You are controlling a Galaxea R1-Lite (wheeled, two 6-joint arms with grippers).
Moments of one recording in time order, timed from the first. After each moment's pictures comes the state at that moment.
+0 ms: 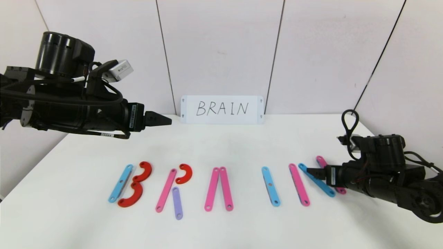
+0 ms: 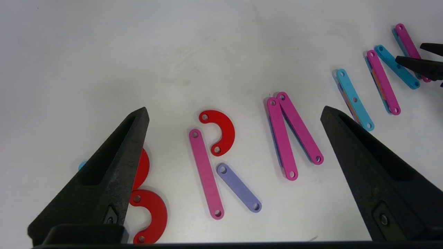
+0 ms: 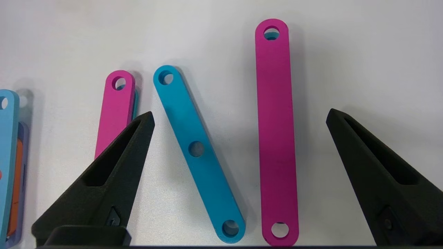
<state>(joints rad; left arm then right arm) -0.27 1.58 -1.25 0.21 -0.26 -0.10 0.13 1.86 -0.54 -0.67 0.04 0.17</state>
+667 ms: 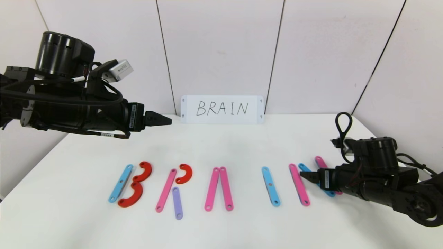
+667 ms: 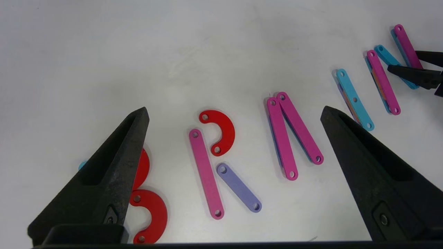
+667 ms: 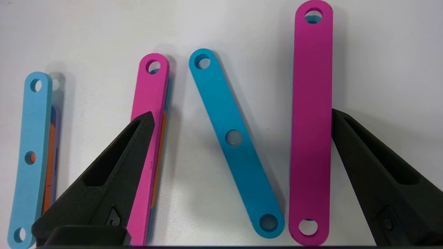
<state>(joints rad) -0.27 1.58 -1.25 0.21 -0.26 -0.10 0.18 1.87 -0.53 -0.66 0.06 0.21</state>
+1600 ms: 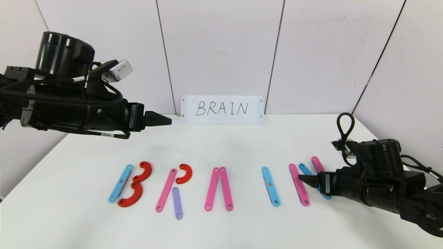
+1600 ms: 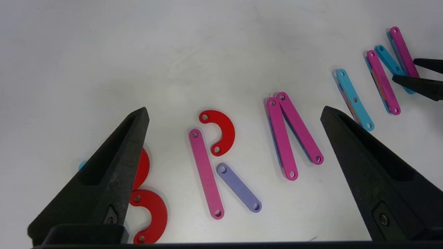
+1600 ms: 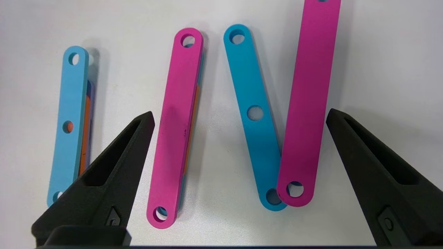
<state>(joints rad) -0.27 1.58 -1.25 0.21 -0.26 -0.10 0.23 1.81 -0.49 -0.65 0.06 0.24</state>
